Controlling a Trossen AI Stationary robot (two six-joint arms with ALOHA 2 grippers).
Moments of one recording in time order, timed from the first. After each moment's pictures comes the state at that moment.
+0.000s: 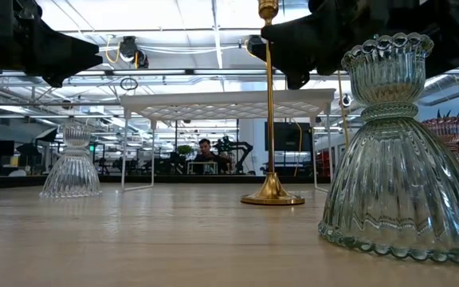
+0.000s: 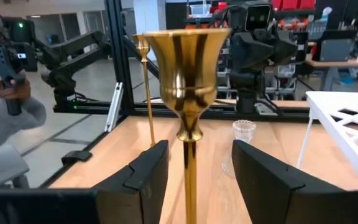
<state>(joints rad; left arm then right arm) -0.41 0.29 0.02 0.42 -0.67 0.09 0.14 1.60 0.49 1.14 -0.08 0.06</state>
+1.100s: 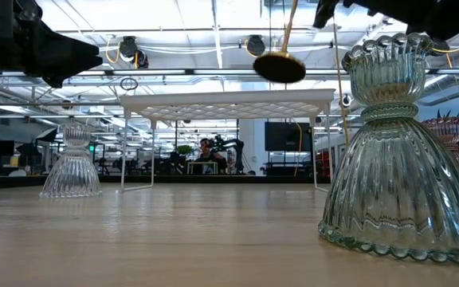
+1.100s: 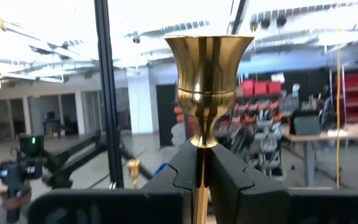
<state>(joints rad) -0.41 0.29 0.02 0.41 -0.68 0.10 0.00 1.07 0.49 0.95 -0.15 0.15</state>
